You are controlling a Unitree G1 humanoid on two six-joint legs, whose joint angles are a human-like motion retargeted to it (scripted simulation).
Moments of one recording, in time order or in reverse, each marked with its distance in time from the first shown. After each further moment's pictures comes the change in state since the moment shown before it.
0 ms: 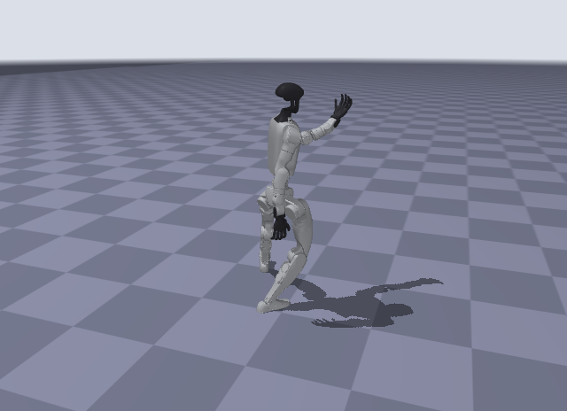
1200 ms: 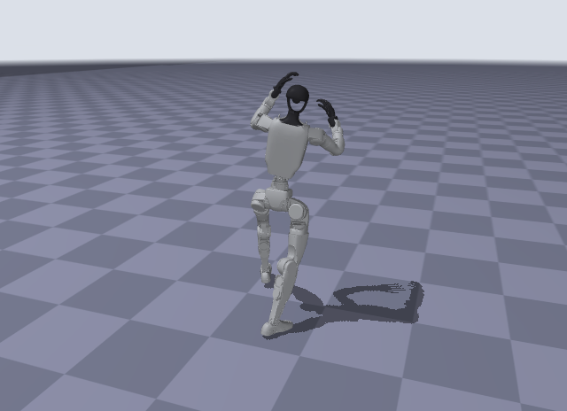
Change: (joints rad) left arm -0.139 0.487 -0.299 -0.454 1.137 0.099 0.313; right arm -1.162 -0.659 0.592 -1.080 0.504 -0.423 -0.085; waist 0.644 -0.039 -0.131; left_leg -0.248 -0.366 -0.299 0.338 0.146 -0.105; right_leg 0.493 -0.146 -0.216 -0.603 0.278 0.271
